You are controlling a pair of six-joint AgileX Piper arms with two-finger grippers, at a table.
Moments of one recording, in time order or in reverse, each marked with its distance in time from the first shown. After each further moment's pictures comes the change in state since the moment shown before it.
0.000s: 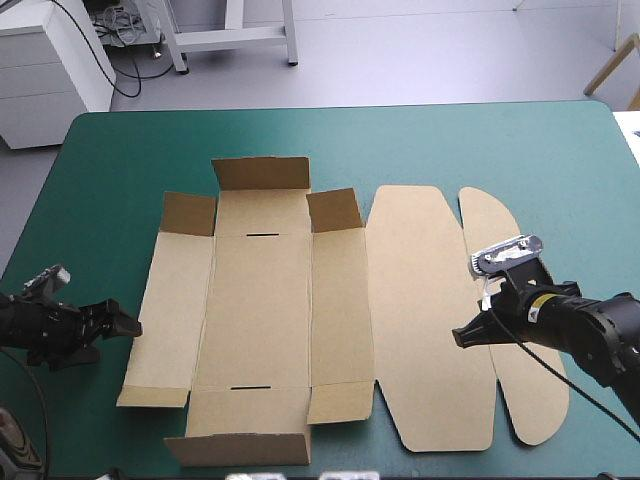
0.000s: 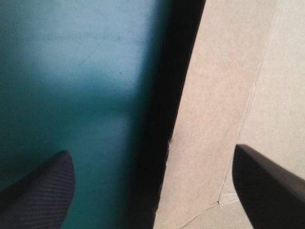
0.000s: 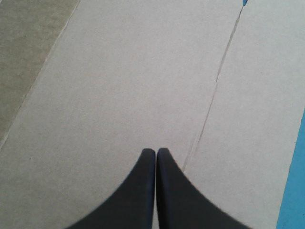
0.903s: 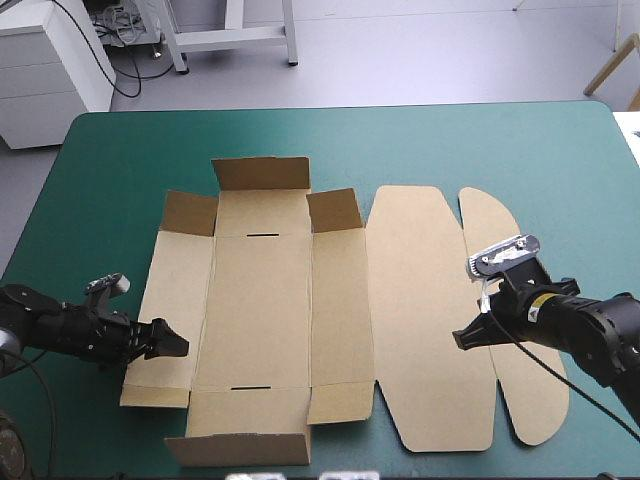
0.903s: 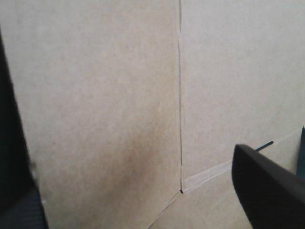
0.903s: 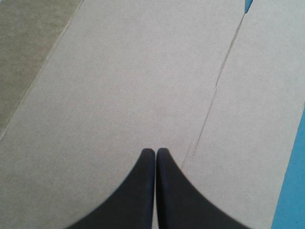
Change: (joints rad) left arm -0.219 -0.024 0.139 -0.094 -0.035 0.170; right arm 0.000 0.000 0.000 0.000 -0.008 -0.044
